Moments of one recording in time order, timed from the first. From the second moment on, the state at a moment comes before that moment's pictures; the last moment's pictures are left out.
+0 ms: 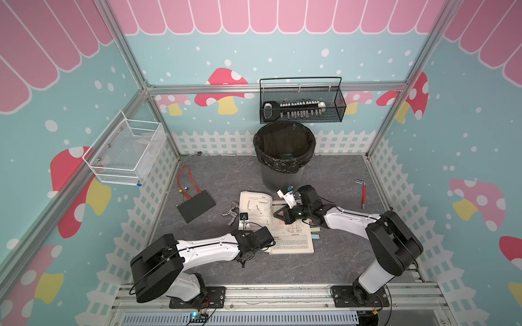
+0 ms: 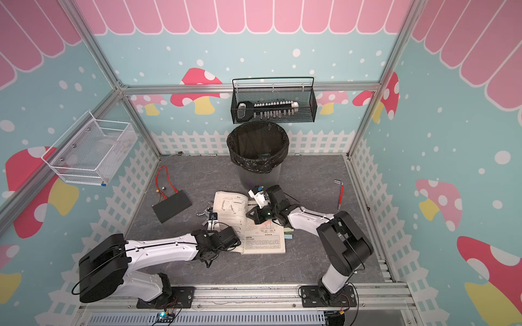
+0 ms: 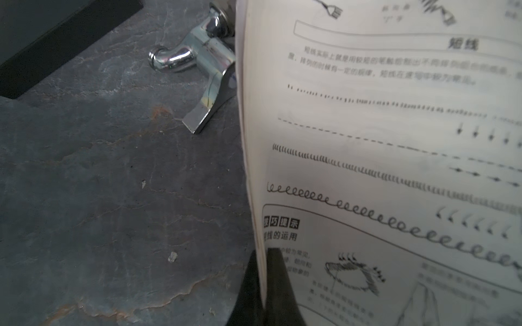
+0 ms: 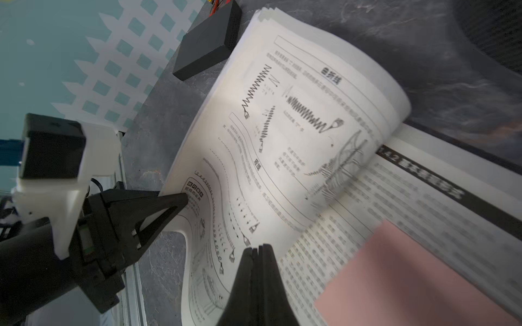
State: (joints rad) left arm -1.00 1.45 0.71 -0.63 -0.61 -1.03; right arm 0.62 1.72 0.92 0.08 -0.60 0.25
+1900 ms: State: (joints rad) left arm -0.93 1.39 0.55 -0.10 -0.39 -0.78; right arm 0.70 2.14 1.22 0.13 -0.67 0.25
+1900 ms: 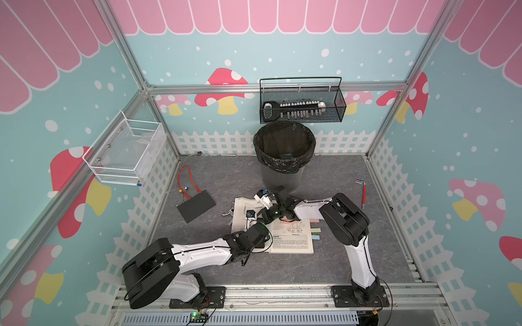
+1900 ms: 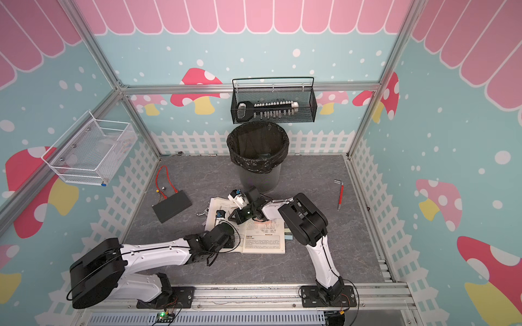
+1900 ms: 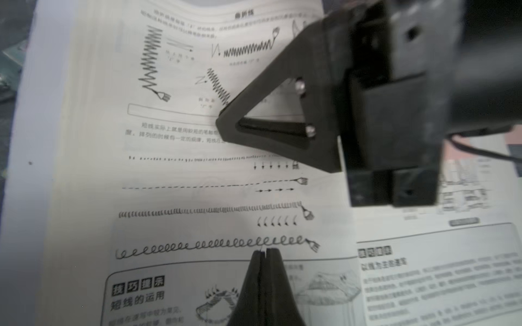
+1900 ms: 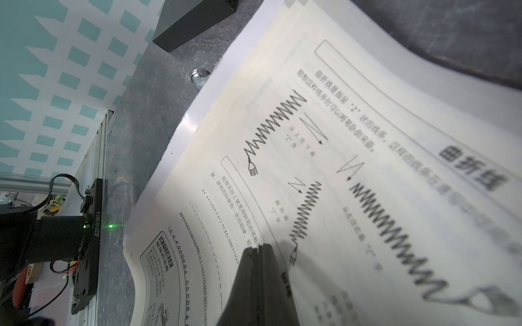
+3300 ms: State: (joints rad) left arm -0.85 1.36 0.36 0.12 -0.37 -0.89; right arm 0.60 1.44 0.58 0.04 -0.26 0.63
